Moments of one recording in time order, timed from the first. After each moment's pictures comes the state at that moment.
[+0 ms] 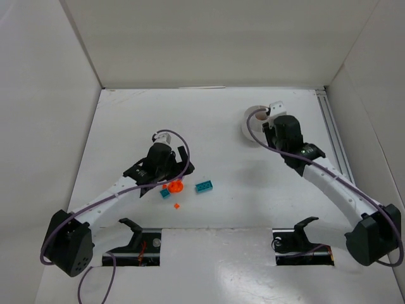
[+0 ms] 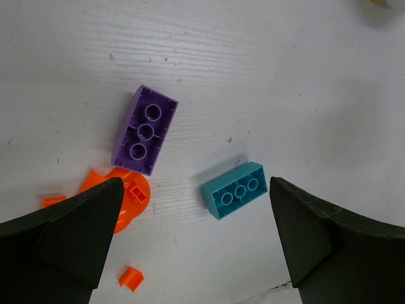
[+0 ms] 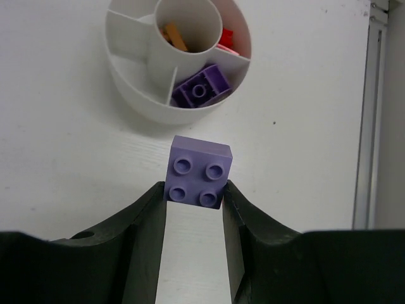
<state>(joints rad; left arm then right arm) -0.56 1.06 0.62 -0.29 -0.03 -0.74 0.51 1.16 0.92 -0.33 0.41 -0.04</state>
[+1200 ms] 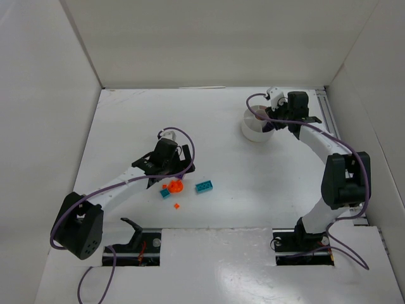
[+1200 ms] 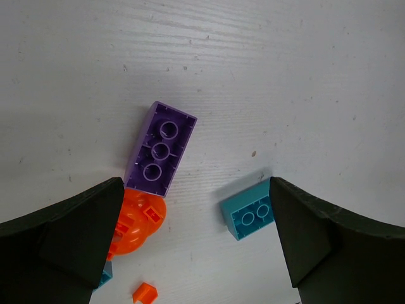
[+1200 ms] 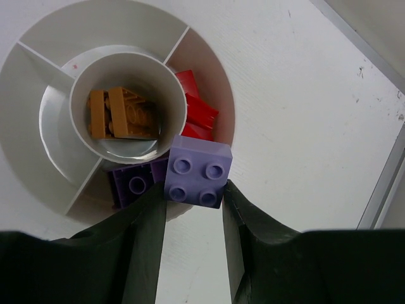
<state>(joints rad) -0.56 1.24 0.68 -0.29 -0.06 -0.68 0.10 1.66 1.20 -0.17 -0.15 -0.52</state>
